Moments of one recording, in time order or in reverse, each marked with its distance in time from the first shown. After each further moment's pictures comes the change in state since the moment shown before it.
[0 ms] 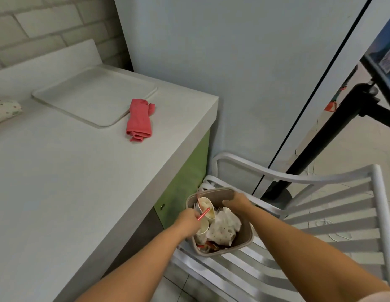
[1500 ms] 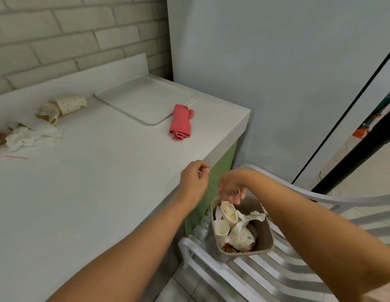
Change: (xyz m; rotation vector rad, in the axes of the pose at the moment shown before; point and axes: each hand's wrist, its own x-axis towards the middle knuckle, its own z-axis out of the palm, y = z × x) left_hand -0.069 0.012 -0.082 -0.302 0.727 0.450; right_hand -0.089 -0.155 -0.030 -0.707 -0.457 -0.224
